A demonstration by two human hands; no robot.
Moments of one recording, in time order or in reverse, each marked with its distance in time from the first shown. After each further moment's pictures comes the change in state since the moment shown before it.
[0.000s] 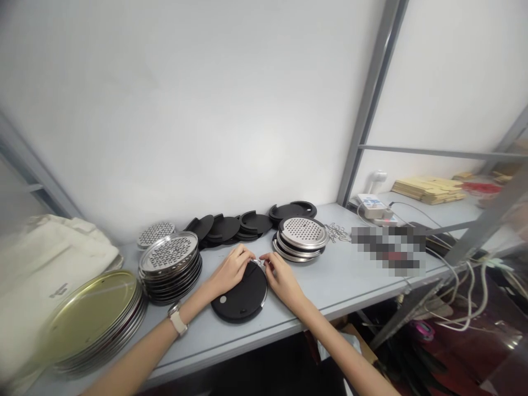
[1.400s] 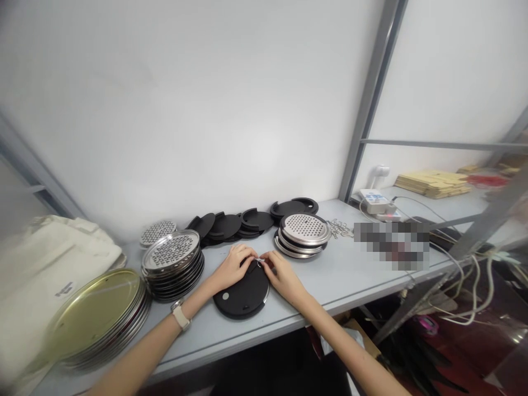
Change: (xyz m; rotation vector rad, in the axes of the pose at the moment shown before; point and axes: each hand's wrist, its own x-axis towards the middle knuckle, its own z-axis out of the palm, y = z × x) left_hand 0.003 -0.004 0.004 -0.090 0.027 -0.021; right_hand 0.000 0.004 0.003 0.028 -0.079 -0.017
